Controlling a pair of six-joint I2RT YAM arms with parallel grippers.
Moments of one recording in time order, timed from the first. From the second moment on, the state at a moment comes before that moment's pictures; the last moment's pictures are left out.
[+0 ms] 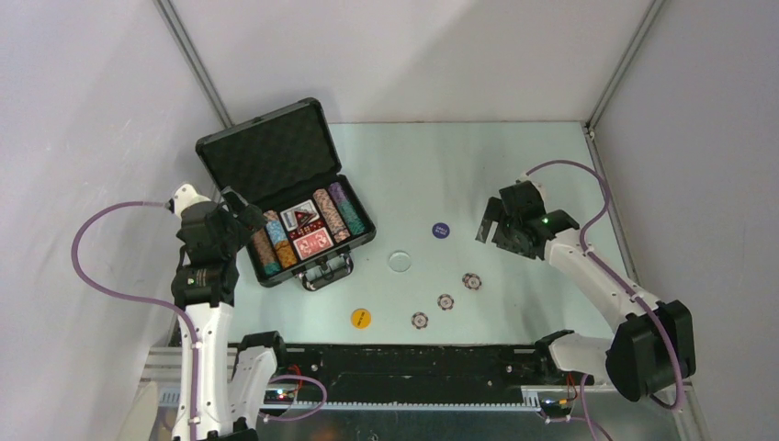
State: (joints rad) left arm 0.16 0.71 0.88 -0.65 -0.18 -0.54; right arm 0.38 1.22 0.91 -0.68 0.18 0.64
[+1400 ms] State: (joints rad) left arm 0.16 0.73 0.86 -0.63 -0.14 -0.54; right arm 0.55 1.44 0.91 -0.67 0.20 0.76
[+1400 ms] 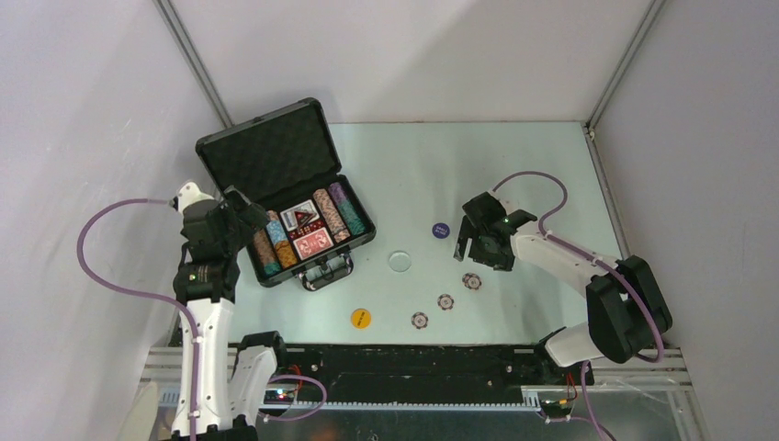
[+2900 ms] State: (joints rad) left arm -0.66 1.47 1.24 -0.70 -0.41 -0.58; right arm 0.18 1.03 0.72 -0.57 0.03 0.62
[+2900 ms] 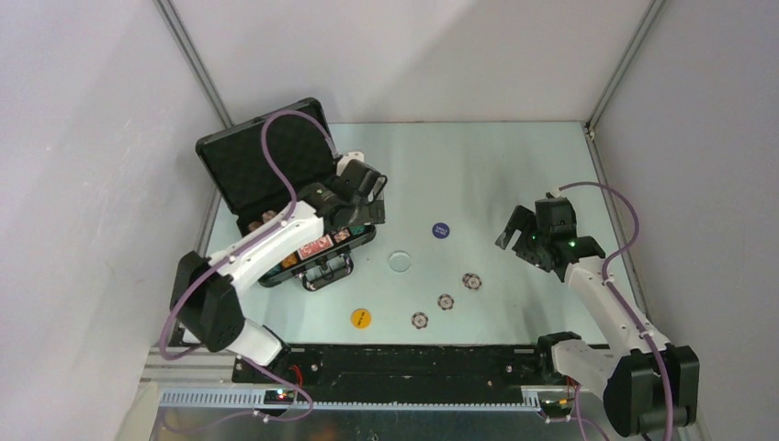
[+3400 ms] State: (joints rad) left arm -0.76 1.71 1.36 -0.73 -0.36 -0.58; right arm 0.06 0.98 0.64 -0.51 -0.06 0.58
